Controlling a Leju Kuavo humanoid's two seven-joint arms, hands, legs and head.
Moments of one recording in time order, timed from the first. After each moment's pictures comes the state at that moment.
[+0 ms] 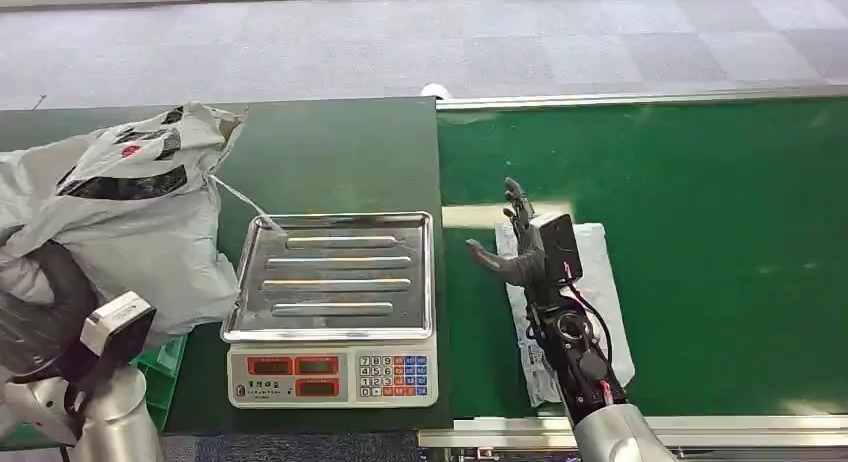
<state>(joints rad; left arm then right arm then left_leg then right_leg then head) -0.21 -0.34 0.48 -1.78 -0.86 0.68 -0.69 -0.52 0.08 0.22 -0.70 0.12 0.06 -0.48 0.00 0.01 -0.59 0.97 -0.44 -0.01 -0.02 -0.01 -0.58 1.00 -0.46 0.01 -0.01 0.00</state>
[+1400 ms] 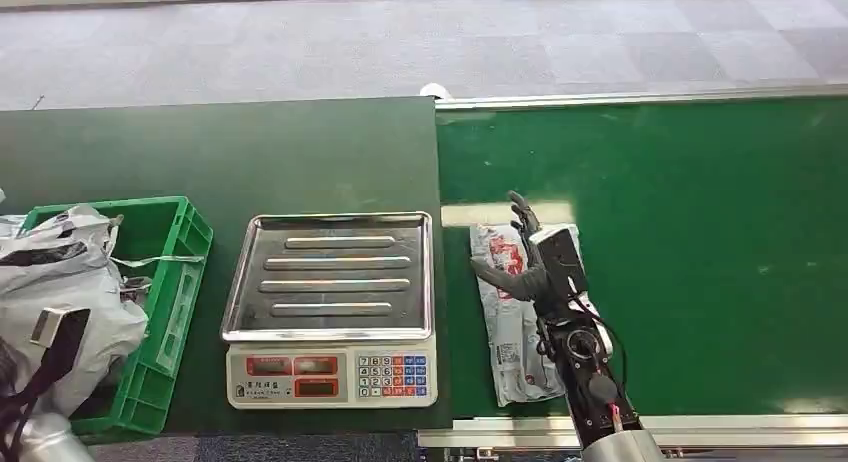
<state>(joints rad) -0.39 -0.27 1.15 -1.50 -1.25 0.68 -0.69 -0.42 0.07 0.19 -0.85 0.23 0.08 -0.41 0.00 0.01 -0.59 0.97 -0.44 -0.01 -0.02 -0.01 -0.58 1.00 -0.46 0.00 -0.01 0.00</state>
